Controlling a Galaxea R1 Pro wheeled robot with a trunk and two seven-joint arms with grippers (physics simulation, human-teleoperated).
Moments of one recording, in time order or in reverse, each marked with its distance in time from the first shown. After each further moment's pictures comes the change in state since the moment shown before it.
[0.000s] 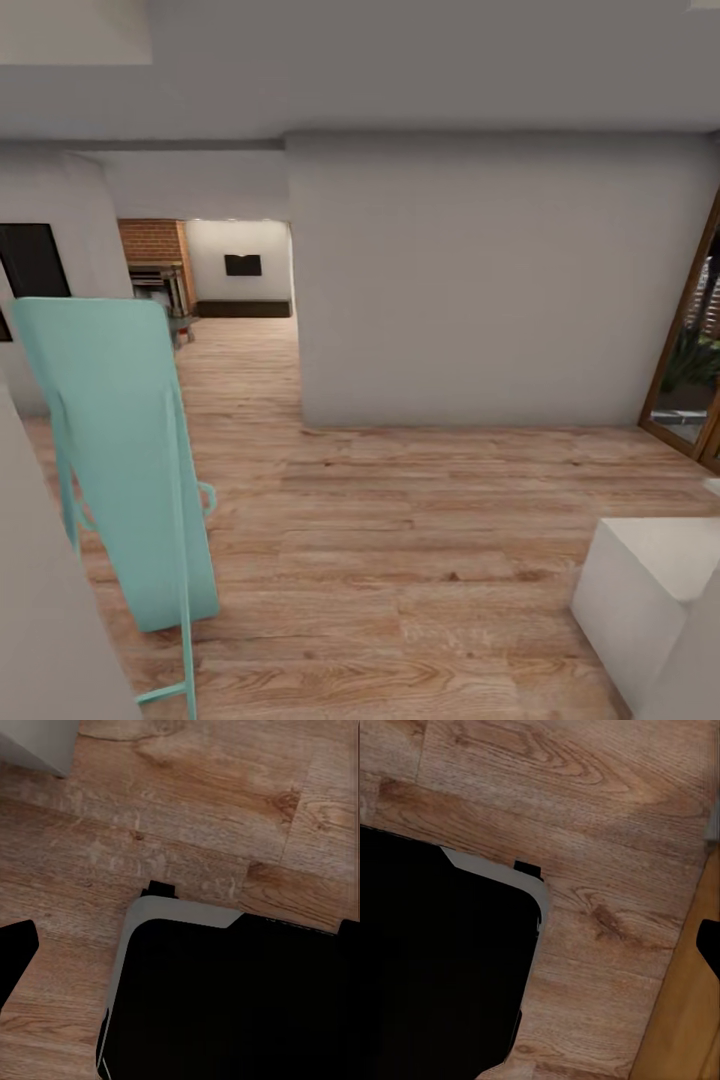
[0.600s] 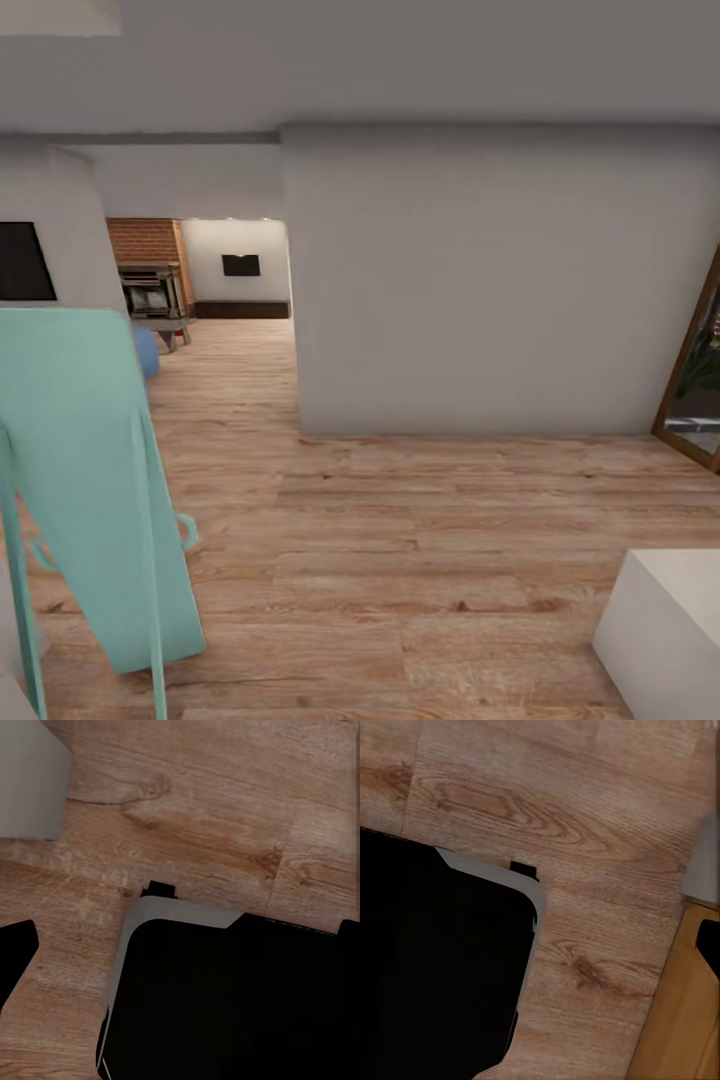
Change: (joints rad) left arm 0.000 0.000 0.000 0.000 0.000 -0.001 0.000; right arm 0.000 0.000 0.000 0.000 0.000 -0.001 -0.012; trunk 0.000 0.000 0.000
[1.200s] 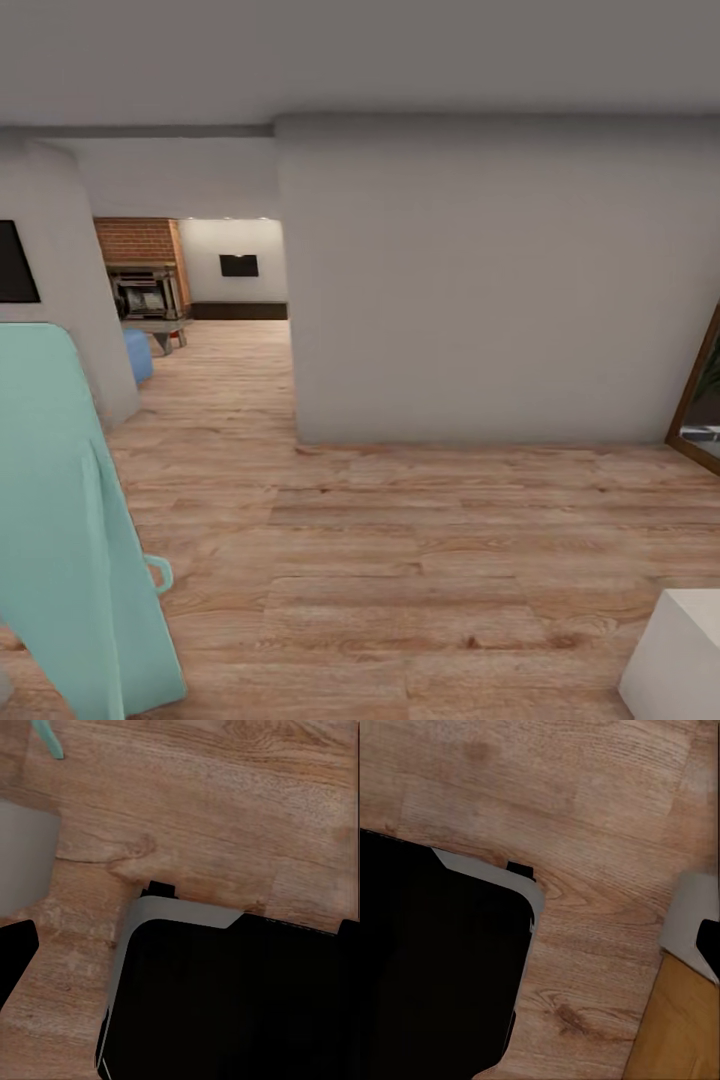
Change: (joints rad) left arm 0.000 0.000 0.000 0.000 0.000 0.000 0.000; right arm 0.000 0.003 0.001 0.000 -0.001 0.001 -0.014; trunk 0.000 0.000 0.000
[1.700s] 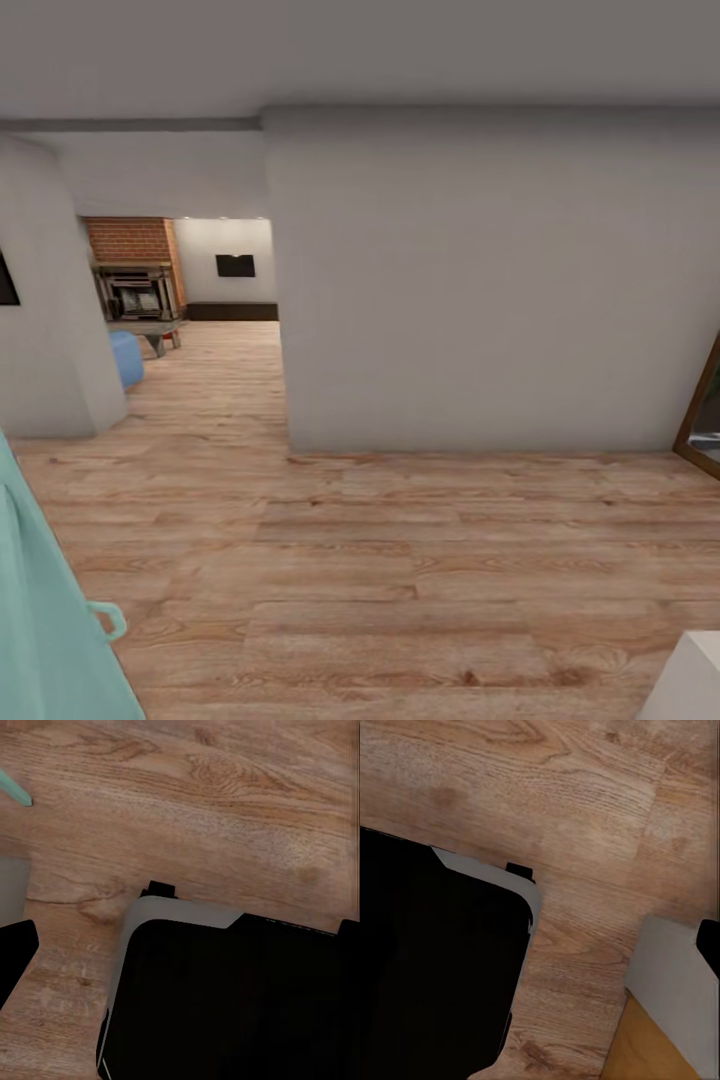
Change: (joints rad) left arm 0.000 0.000 0.000 0.000 0.000 0.000 0.000; right arm 0.000 0.000 0.012 0.000 0.011 -0.004 0.000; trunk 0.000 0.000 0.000
